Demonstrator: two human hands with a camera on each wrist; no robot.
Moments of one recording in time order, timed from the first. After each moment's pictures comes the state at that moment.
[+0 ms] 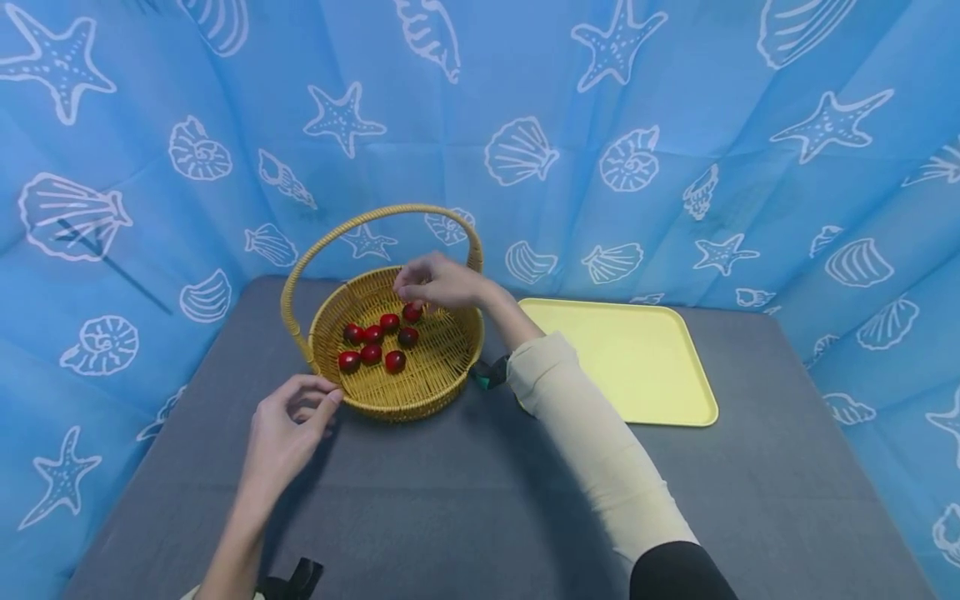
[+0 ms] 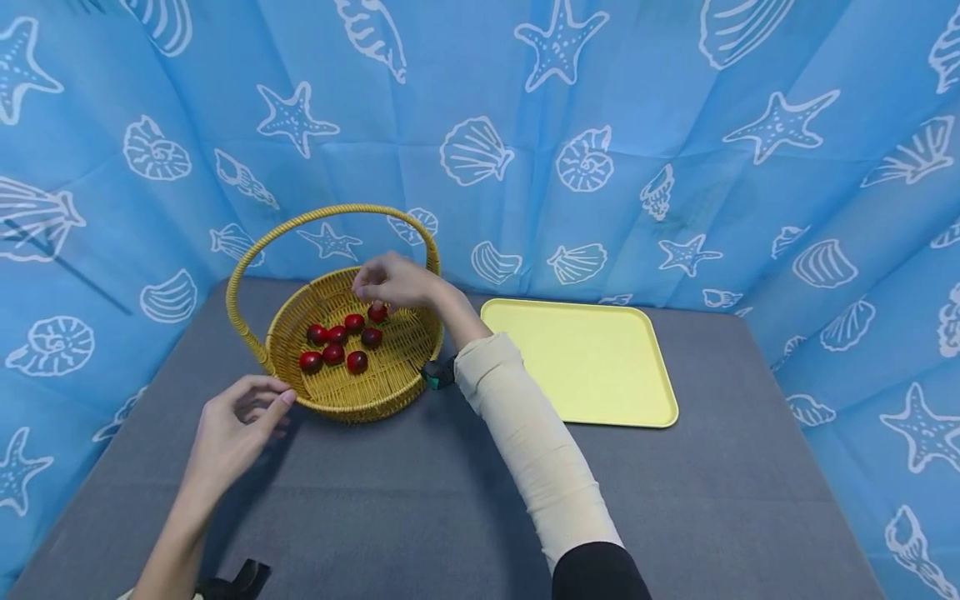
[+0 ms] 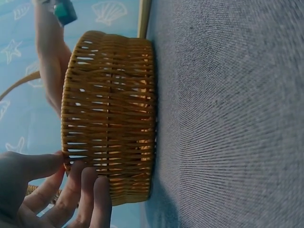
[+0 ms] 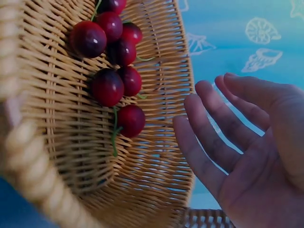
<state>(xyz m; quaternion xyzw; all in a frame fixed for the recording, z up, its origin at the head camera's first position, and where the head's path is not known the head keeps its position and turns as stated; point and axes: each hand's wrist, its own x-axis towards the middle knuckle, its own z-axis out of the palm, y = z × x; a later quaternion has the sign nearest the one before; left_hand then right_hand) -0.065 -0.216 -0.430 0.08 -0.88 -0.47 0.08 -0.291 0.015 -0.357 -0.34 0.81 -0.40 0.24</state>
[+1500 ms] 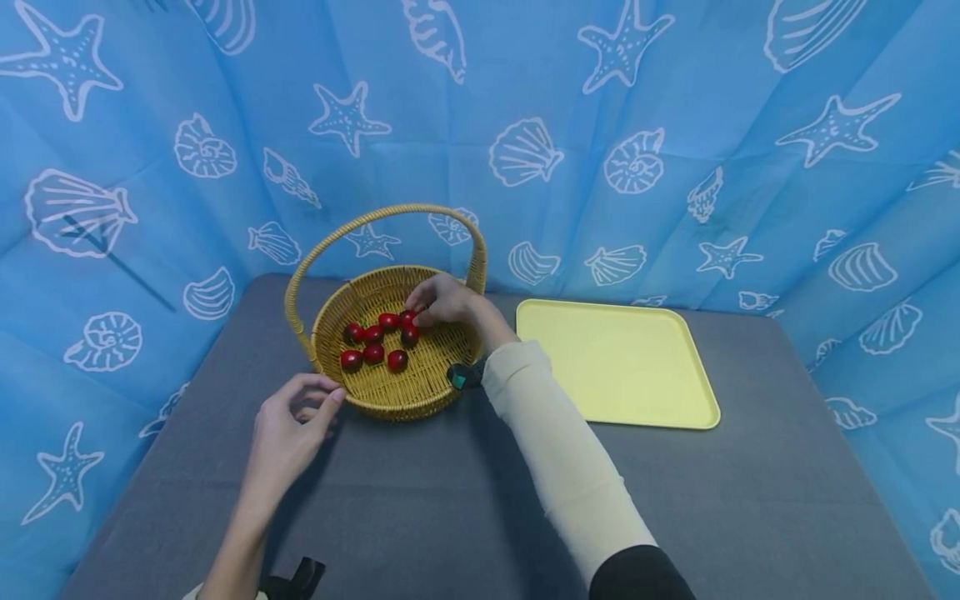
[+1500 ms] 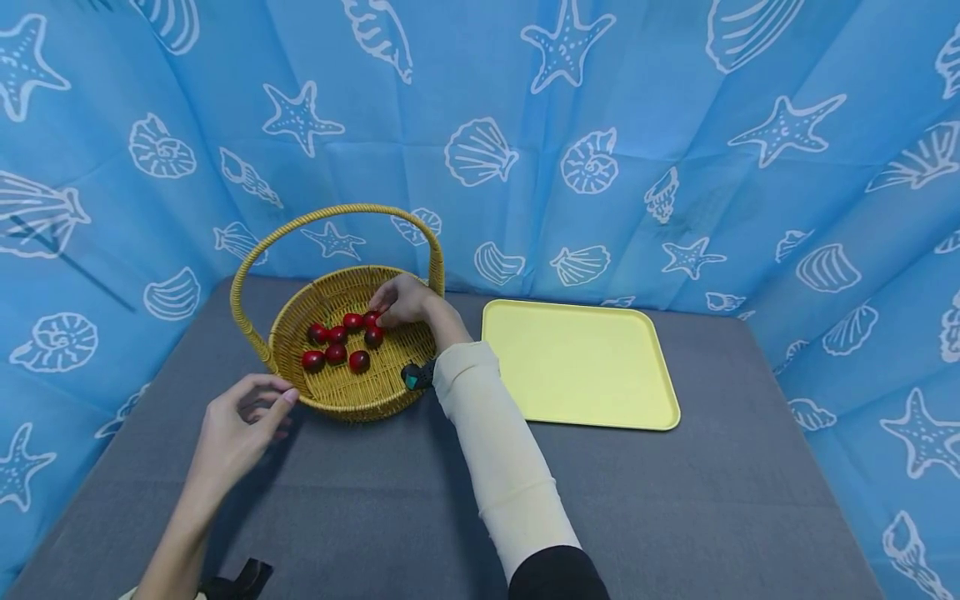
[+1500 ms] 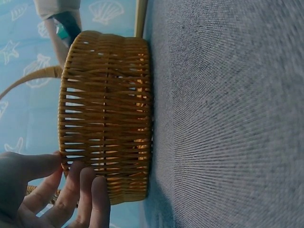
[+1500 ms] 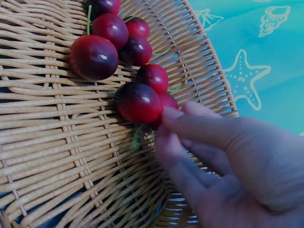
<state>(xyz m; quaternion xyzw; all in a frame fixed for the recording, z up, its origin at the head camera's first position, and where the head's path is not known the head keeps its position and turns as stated) -0.064 -0.215 -0.430 0.08 -0.87 -0.48 0.09 -0.304 0.004 -0.409 -0.24 0.84 -0.39 0.28</state>
